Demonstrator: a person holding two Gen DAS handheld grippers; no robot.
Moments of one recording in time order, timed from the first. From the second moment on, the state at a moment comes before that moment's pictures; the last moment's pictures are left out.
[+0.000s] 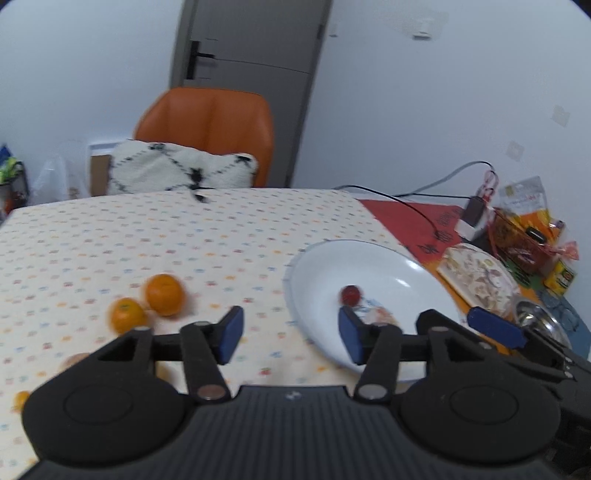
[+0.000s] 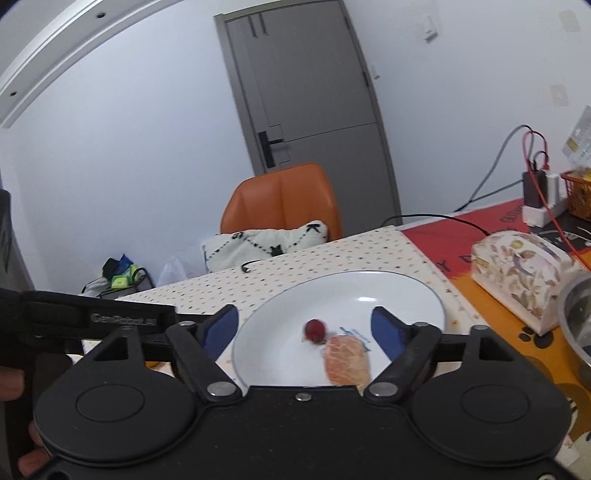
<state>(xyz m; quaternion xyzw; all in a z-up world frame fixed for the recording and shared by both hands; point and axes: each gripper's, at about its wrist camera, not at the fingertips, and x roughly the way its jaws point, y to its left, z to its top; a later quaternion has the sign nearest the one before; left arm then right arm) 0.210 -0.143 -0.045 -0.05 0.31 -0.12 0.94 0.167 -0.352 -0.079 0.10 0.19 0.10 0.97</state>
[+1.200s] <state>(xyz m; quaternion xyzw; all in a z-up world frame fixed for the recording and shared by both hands) 0.109 0.020 -0.026 -0.08 0.24 -0.04 0.97 0.146 -0.248 -0.062 0.07 0.24 0.19 0.95</state>
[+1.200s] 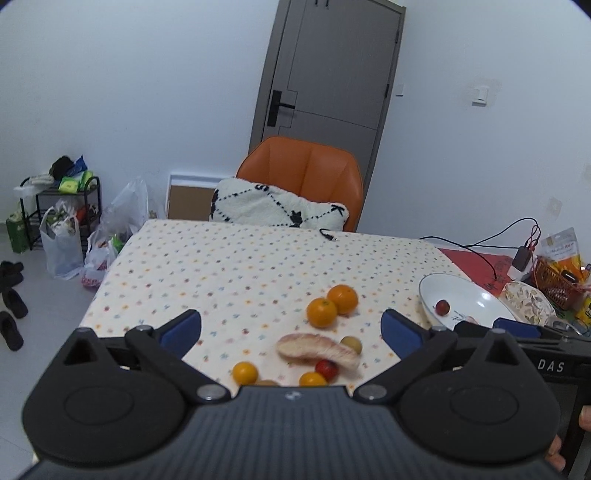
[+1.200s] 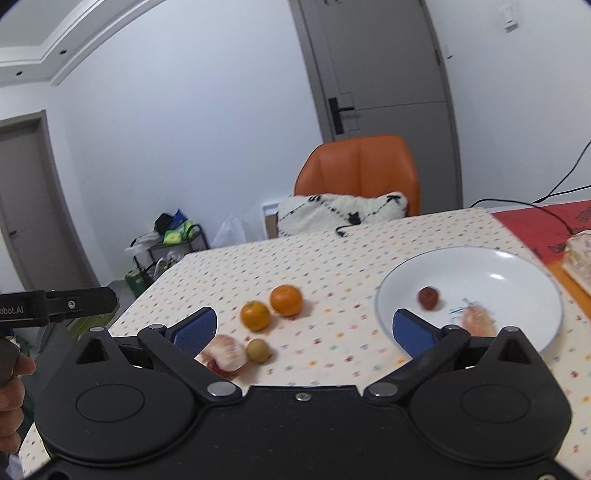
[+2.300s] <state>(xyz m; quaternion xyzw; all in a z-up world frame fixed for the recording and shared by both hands) 0.104 0.084 -0.073 -0.13 0.26 -0.04 0.96 0.154 -0.160 -0.089 0.02 0.32 0.25 0.91</state>
